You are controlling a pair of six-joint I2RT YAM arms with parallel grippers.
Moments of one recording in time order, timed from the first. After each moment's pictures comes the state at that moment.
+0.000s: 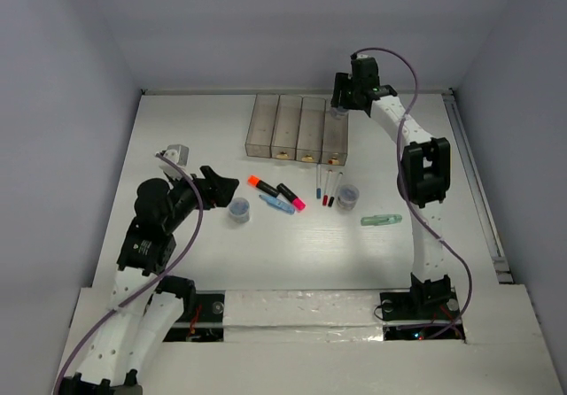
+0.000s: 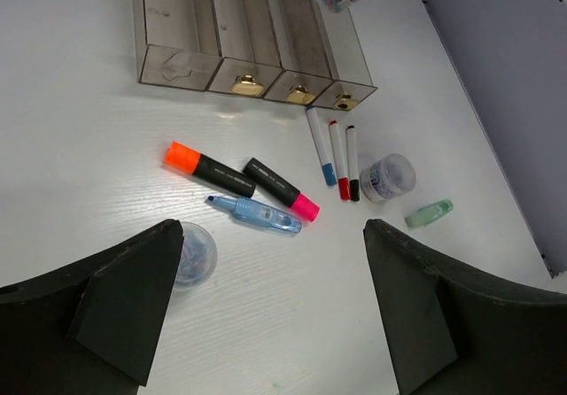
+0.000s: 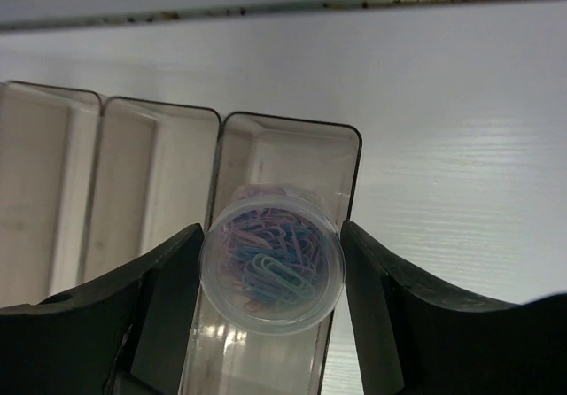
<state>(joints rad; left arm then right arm) -0.21 0.58 0.63 -0.29 0.28 -0.47 0.25 2.30 2.13 -0.43 0.03 0.29</state>
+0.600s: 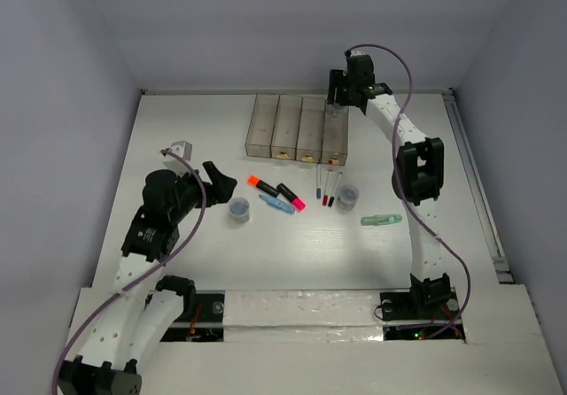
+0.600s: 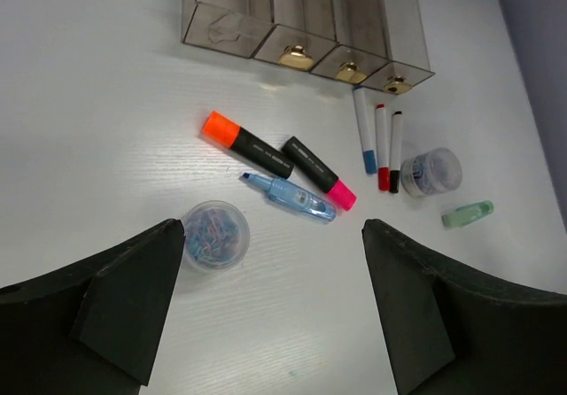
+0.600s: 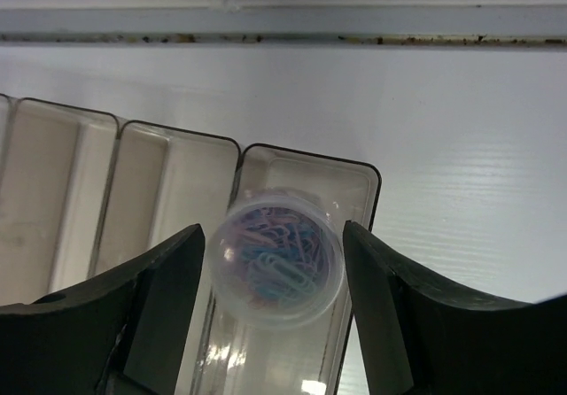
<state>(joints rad) -0.21 0.66 0.64 -0.33 0.21 -0.47 0.27 2.38 2.24 -0.44 0.05 0.23</state>
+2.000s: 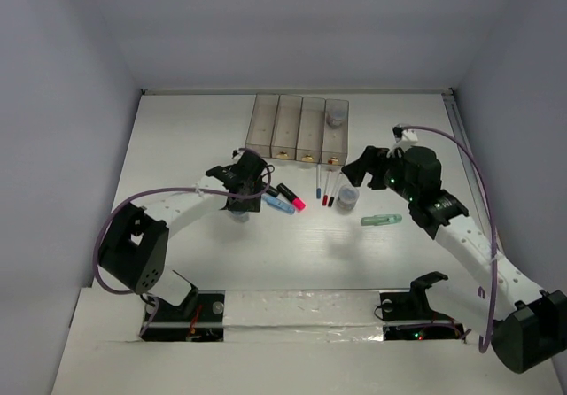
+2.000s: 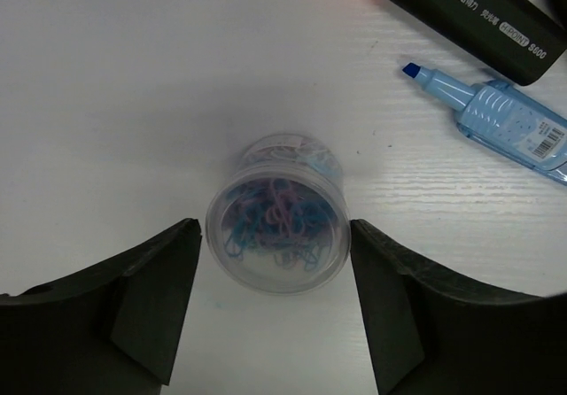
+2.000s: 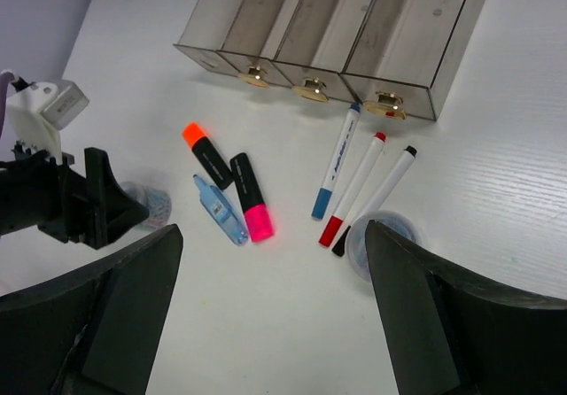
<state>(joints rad) -0.61 1.49 0.94 -0.65 -0.34 -0.48 0.37 0.98 0.75 -0.11 -0.17 0.47</state>
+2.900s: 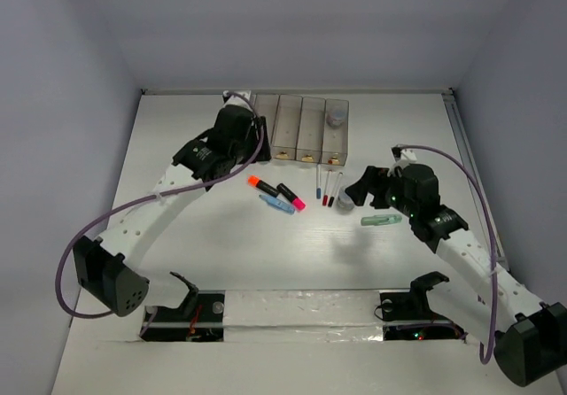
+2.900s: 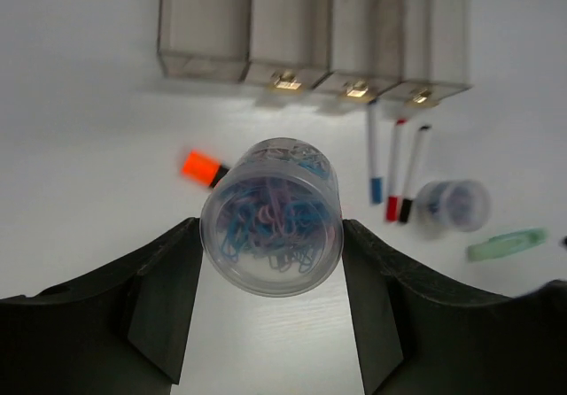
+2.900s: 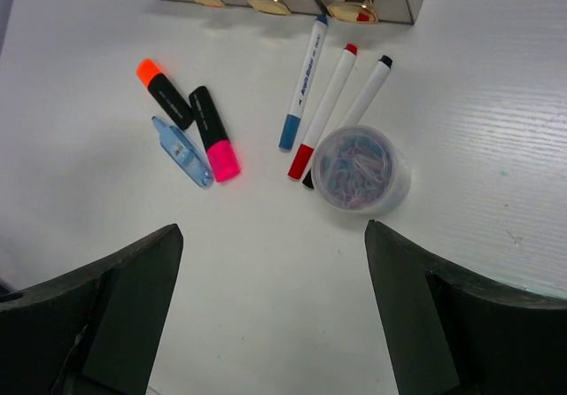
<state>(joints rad) -0.61 1.33 1.26 -0.66 -0.26 -0.50 0.37 0.88 0.61 -0.17 -0.18 0.47</state>
